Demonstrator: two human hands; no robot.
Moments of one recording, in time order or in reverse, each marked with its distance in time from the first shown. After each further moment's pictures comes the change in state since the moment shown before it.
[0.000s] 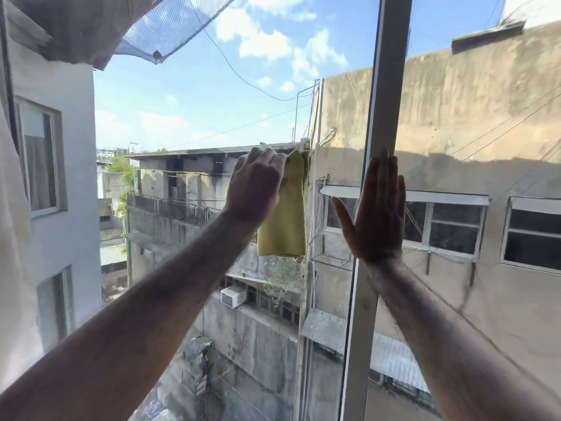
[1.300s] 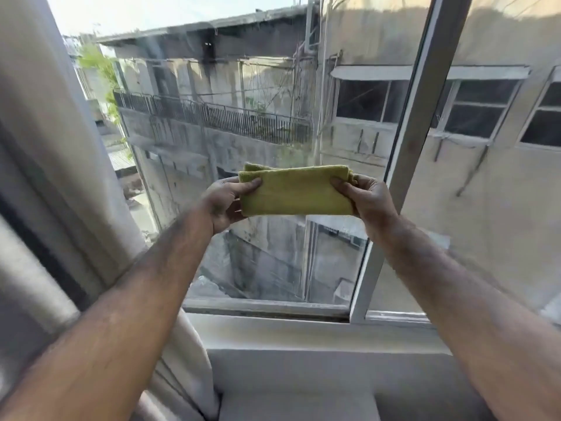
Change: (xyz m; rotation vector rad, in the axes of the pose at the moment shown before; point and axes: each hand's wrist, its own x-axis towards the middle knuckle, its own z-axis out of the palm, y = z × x) left_hand -0.282 -0.070 -0.043 -1.273 -0.768 -1.383; right_hand -0.217 -0.094 -0.063 1.178 -0.808 1.060
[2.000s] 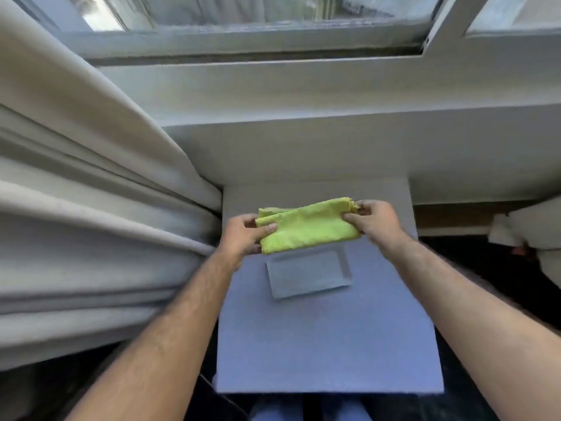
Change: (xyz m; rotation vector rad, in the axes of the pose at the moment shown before) left_hand -0.101 -0.630 -0.056 0.249 0.084 -0.684; right_hand -0.269 0.555 -0.020 -0.467 -0.138 0.799
